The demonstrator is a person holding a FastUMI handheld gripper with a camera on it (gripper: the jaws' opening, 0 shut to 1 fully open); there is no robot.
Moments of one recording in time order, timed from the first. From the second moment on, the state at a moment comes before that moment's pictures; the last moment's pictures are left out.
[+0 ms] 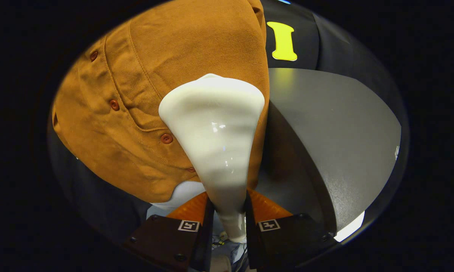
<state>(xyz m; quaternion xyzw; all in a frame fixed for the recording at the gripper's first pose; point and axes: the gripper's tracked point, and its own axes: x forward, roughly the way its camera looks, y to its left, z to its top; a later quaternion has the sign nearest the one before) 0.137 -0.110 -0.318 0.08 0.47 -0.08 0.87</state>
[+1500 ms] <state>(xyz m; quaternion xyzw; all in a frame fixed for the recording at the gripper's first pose) 0.193 0.064 -0.158 0.01 0.27 0.08 0.96</state>
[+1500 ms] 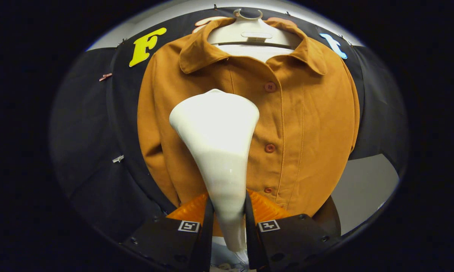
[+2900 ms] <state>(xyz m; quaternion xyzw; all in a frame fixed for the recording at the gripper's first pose) 0.139 0.072 -0.311 0.05 0.47 0.06 0.88</state>
